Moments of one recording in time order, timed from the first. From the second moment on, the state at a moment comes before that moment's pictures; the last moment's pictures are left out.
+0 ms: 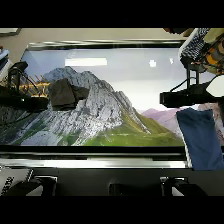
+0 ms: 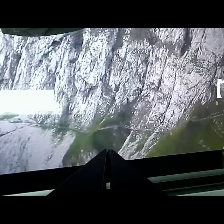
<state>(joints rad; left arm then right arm) -0.11 -1.10 1.35 1.42 -1.48 -1.62 0.06 -1.09 1.29 -1.30 1.33 1.55</state>
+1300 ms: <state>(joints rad) -0.01 -1.66 1.41 1.61 -0.97 -1.99 0.06 -1.09 1.29 -1.29 1.31 1.55</state>
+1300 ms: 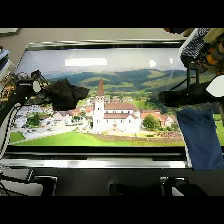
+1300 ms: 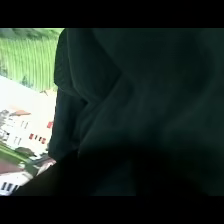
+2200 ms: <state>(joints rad) -0.62 -1.60 1.62 0.88 -0.99 -1.73 0.06 -0.94 1.29 -1.74 1.66 1.76</state>
